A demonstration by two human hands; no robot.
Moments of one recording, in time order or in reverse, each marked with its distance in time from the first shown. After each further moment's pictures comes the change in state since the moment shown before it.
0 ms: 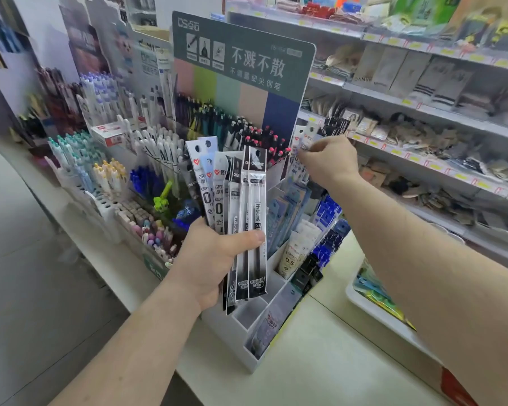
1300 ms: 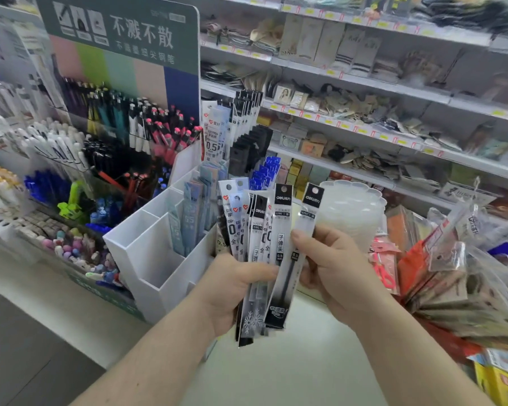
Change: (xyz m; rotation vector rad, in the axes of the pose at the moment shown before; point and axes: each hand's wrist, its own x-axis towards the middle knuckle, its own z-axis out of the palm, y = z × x) left_hand -0.020 -0.068 0.096 -0.096 -0.431 -0.360; right_hand -0.186 0.099 -0.074 0.880 -0.211 0.398
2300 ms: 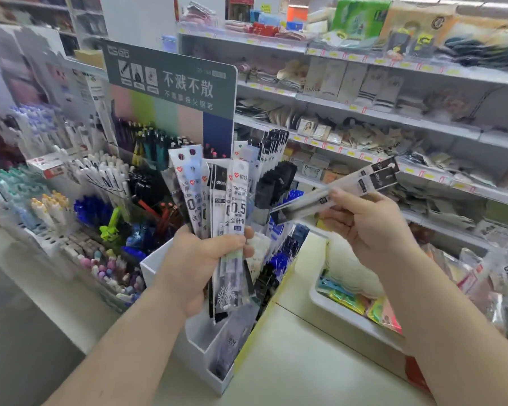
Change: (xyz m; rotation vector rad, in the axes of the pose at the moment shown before) left_hand -0.017 0.080 -0.032 0.085 0.308 0.340; right_hand 0.064 -0.082 0.003 0.104 0.158 -0.143
